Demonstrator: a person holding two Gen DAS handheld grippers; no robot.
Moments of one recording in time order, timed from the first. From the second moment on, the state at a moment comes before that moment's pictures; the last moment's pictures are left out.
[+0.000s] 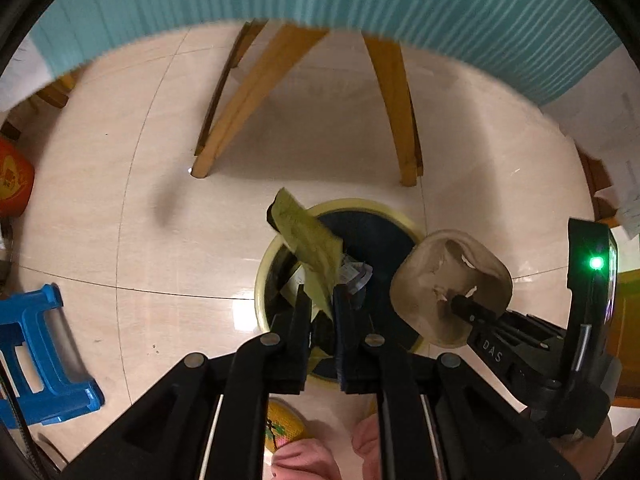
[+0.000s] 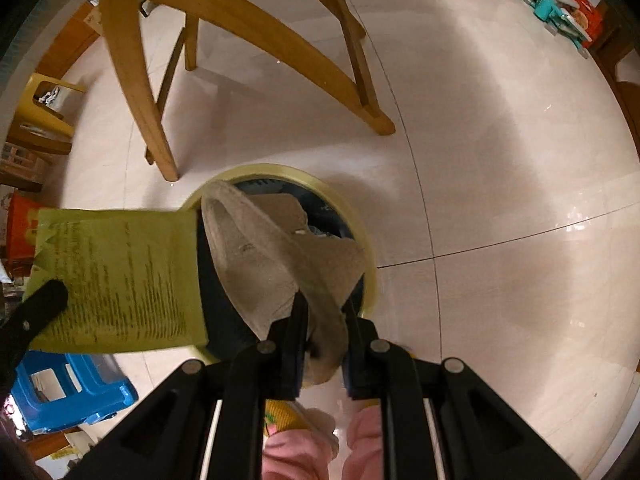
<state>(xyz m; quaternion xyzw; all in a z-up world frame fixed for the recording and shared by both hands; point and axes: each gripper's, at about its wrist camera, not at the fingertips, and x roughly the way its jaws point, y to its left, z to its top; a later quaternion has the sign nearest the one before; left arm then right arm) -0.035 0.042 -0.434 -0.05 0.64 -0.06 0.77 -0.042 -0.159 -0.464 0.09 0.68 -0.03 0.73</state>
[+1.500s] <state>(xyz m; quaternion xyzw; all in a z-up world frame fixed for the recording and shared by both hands) -0.085 0.127 -0.089 -0.11 0.56 -0.04 0.82 -0.073 -0.116 -0.134 0.04 0.62 0.06 0.78</state>
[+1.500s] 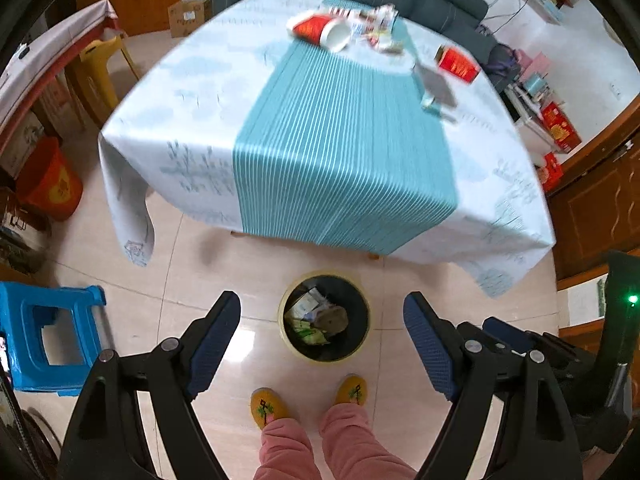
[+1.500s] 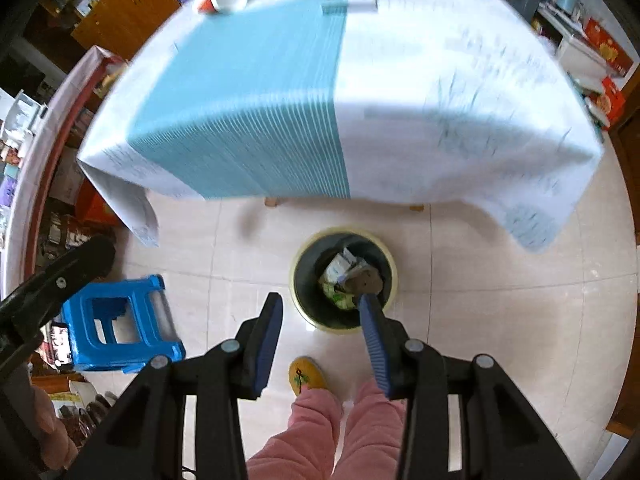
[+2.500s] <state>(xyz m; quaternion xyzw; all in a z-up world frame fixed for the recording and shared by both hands) 0.012 0.105 0.046 -0.08 0.47 -0.10 0.87 -0.024 -0.172 0.046 0.09 0.43 -0.01 0.90</state>
